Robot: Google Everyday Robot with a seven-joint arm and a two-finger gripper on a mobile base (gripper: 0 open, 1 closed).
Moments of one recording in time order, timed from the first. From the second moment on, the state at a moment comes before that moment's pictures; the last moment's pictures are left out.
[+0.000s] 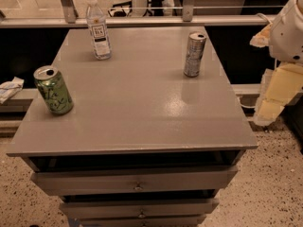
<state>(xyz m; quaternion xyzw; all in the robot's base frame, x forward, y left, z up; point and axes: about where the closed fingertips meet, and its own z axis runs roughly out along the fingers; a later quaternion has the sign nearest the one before) 0.438 -0.216 0.977 -0.60 0.78 -0.04 0.16</state>
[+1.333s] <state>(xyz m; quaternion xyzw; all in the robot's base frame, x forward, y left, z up) 0.568 -0.245 0.936 -0.50 0.80 0.03 0.33</state>
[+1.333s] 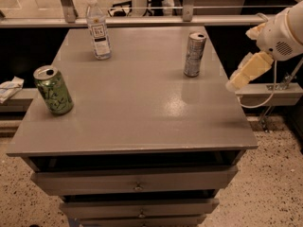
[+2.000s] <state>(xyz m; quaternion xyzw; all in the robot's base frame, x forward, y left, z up) 0.639 -0.214 0.913 -0.45 0.77 0.12 0.42</state>
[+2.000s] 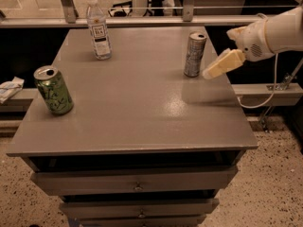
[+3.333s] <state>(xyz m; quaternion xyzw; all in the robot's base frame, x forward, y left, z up) 0.703 -0.153 0.893 -0.40 0.72 0.23 0.52</state>
